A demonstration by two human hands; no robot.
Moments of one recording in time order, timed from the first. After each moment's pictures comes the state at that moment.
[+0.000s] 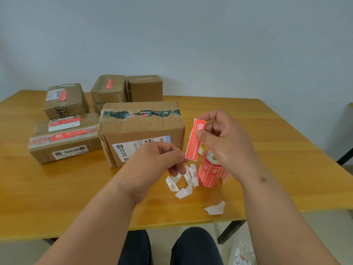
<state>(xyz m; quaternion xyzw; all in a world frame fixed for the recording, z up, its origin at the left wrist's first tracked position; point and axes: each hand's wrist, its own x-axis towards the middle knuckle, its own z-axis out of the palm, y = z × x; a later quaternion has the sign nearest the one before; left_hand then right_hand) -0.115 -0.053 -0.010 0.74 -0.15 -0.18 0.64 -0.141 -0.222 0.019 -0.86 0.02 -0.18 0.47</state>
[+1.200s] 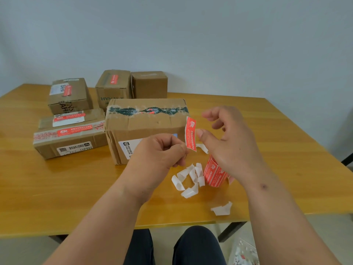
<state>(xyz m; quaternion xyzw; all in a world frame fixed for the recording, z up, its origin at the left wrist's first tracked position) -0.119 -0.048 -0.007 0.73 -0.17 -0.08 0.66 -0.140 -0.209 0.017 -0.91 0.01 -0.24 0.34</state>
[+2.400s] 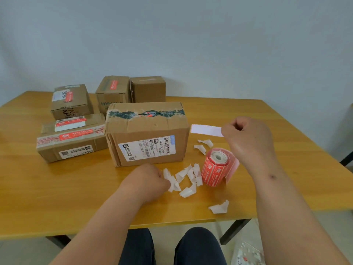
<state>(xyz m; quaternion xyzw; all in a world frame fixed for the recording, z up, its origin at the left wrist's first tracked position) -0.100 -0.043 -0.054 0.94 -0.08 -0.18 0.28 -0.143 -0.237 0.024 -0.88 0.18 -0.24 0.36</state>
